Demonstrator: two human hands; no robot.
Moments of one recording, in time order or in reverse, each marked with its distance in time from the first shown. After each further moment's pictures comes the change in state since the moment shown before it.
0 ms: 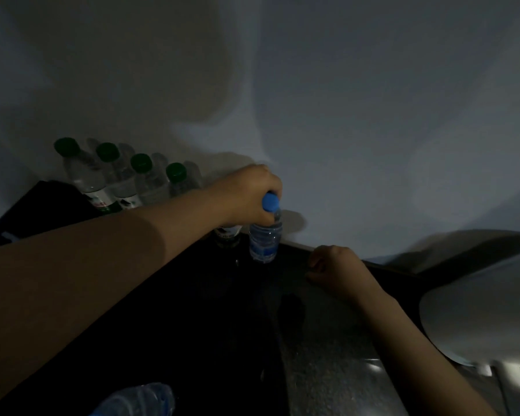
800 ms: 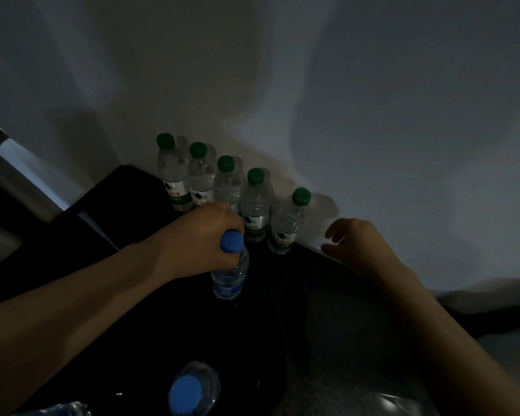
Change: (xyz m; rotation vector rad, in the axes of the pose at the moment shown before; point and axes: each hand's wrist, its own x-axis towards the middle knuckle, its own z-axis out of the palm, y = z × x) left_hand -0.165 -0.067 -0.020 -0.061 0.130 -0.218; right_hand 0.040 -0.086 -0.018 -0.041 0.134 -0.183
